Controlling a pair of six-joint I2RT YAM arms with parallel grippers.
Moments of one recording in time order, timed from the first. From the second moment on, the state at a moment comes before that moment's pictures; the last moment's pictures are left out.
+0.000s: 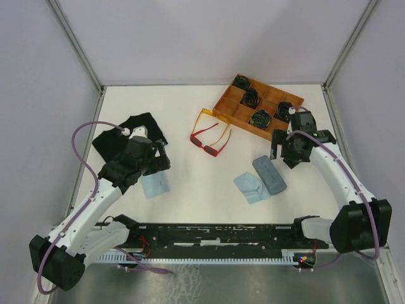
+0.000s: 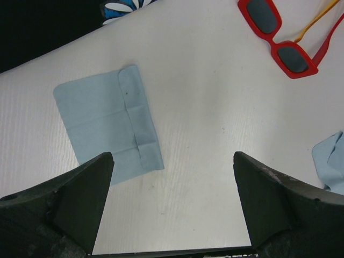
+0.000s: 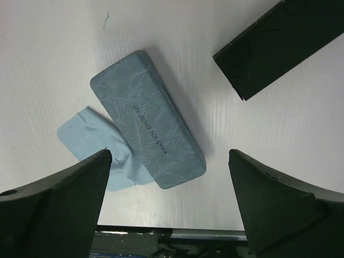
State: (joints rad) left arm -0.45 0.92 0.80 -0.69 -0.24 -0.61; right arm 0.14 1.23 1.03 -0.85 0.03 0.27
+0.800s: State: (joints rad) left arm -0.45 0.78 0.76 -0.59 -0.16 -0.53; right arm 0.29 1.58 1.06 -0.79 -0.06 0.04
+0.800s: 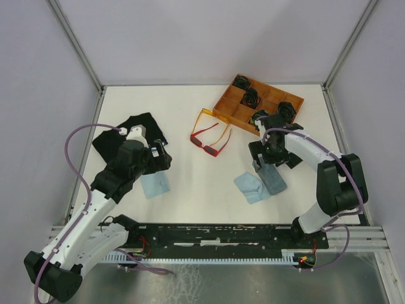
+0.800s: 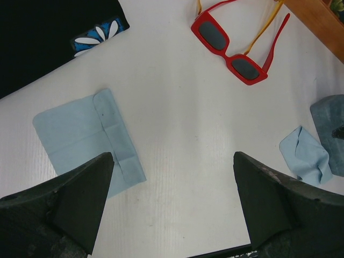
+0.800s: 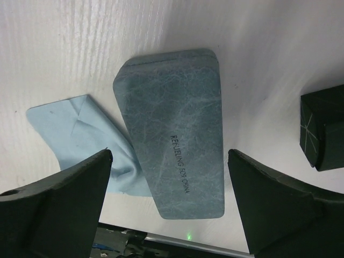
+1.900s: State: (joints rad) left arm -0.45 0.81 0.75 -0.57 -0.12 -0.53; right arm 0.34 1.61 1.13 -0.84 0.07 0.00
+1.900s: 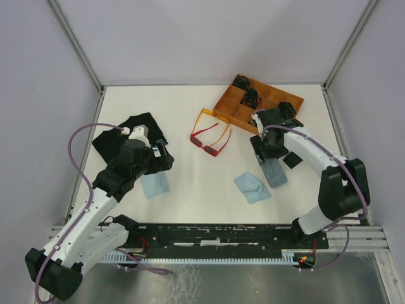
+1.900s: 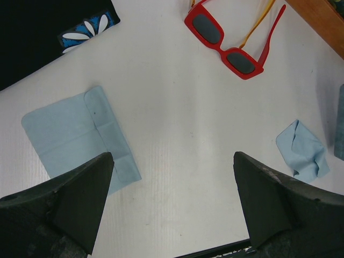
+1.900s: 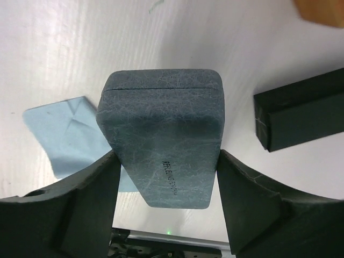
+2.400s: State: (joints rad) left arm -0.45 0.81 0.75 -0.57 -0.12 -0.53; right arm 0.61 1.51 1.30 -0.96 -0.05 0.13
